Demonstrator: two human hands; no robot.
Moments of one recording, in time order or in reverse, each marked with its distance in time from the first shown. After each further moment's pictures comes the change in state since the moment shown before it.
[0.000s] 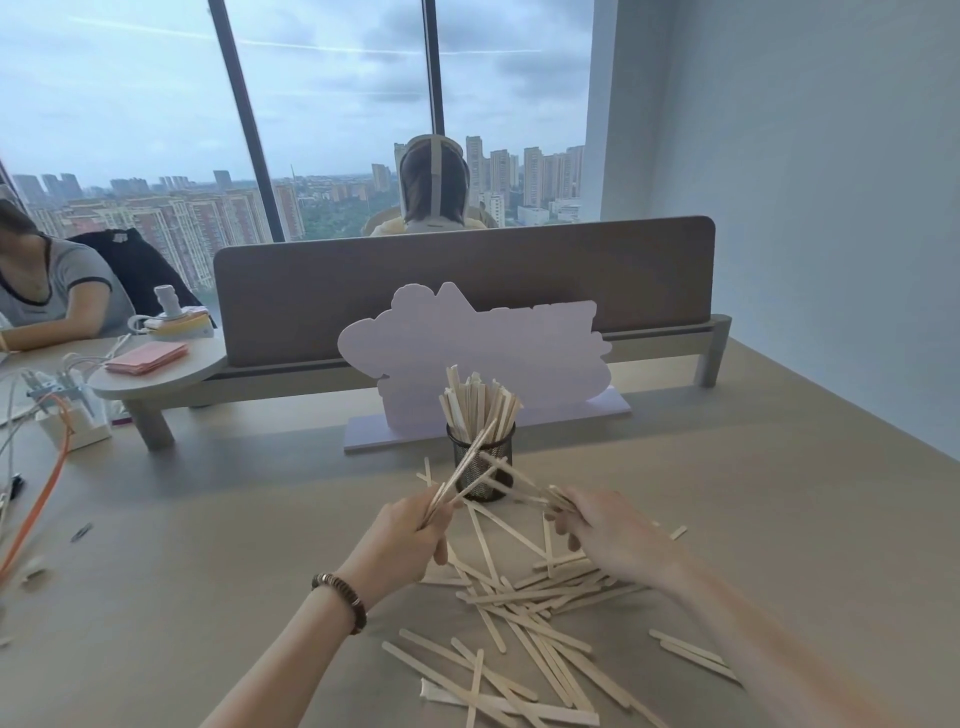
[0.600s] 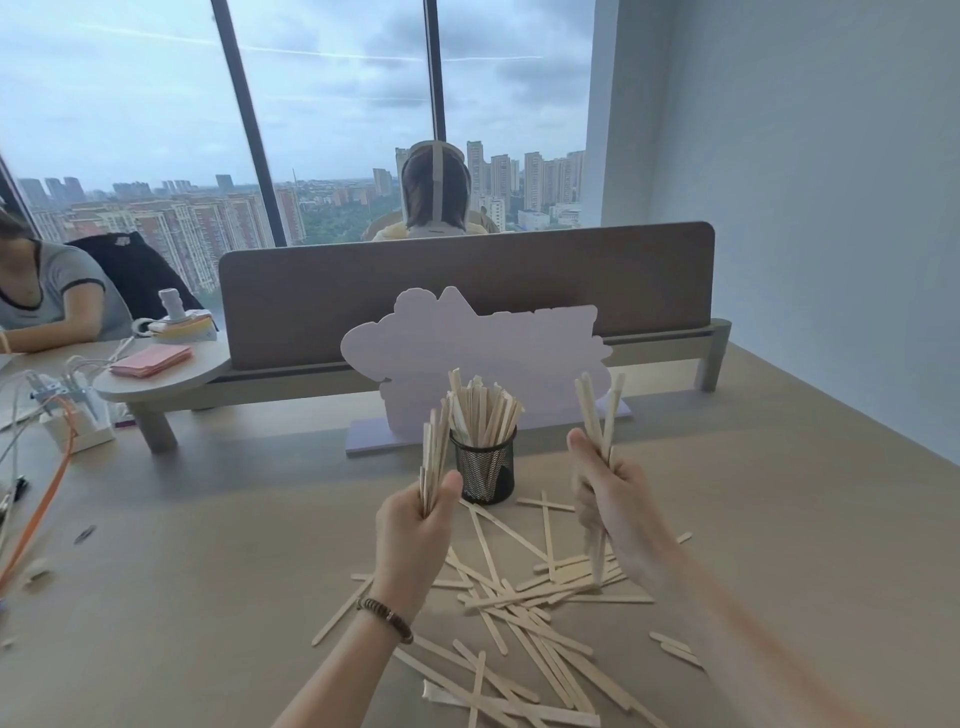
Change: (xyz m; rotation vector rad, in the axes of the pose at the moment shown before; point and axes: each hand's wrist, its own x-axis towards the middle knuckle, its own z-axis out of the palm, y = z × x) left_hand 0.000 0.013 0.026 -0.443 0.510 0.097; right_hand -0.007 -0.029 -0.008 1.040 0.292 0.050
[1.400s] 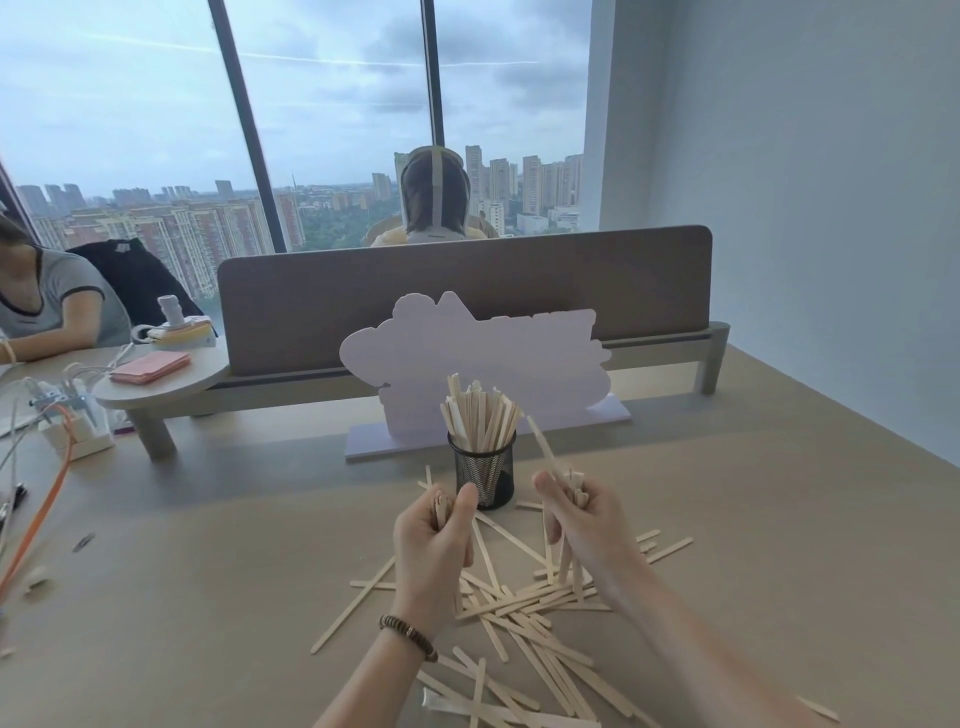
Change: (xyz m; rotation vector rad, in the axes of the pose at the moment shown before) left_hand -0.018 0.006 0.020 -0.274 0.034 0.048; right_hand -0.001 0.029 0.014 -0.176 0.037 -0.155
